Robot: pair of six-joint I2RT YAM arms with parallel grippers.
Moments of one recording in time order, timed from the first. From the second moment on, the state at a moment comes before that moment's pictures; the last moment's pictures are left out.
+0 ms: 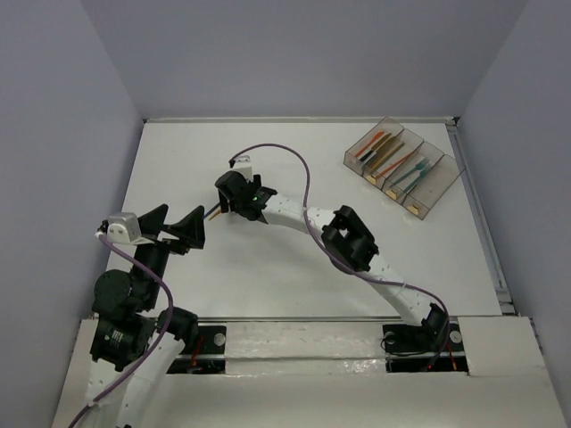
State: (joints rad) left arm -0.36 0.19 0.68 -0.26 -0.15 -0.32; right arm 0.96 2.60 2.27 -0.40 0.52 0.56
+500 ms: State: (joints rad) left arm -0.37 0.18 0.68 -0.26 -0.15 -0.32; right arm 0.97 2.57 2.20 -0.30 0.49 0.68
